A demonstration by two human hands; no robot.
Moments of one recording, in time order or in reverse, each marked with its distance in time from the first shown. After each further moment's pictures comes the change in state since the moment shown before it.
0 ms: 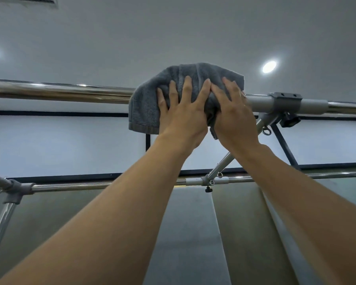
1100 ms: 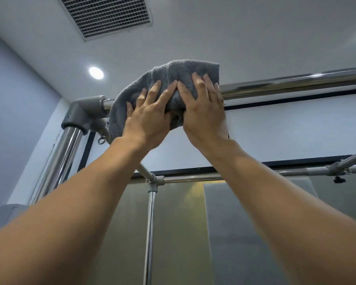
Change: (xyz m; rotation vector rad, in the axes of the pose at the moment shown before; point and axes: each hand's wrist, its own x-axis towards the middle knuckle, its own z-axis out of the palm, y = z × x) left_hand -0.122 -0.433 -0.177 0.091 -0.075 -0.126; right_hand 0.026 -0.456 0.125 0.162 -0.042 -0.063
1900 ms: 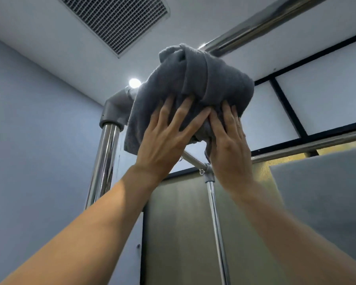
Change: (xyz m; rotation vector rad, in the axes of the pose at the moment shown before) left_hand -0.065 -0.072 0.035 0.669 0.200 0.592; right_hand -0.110 -0.055 0.124 0.552 0.302 0.251
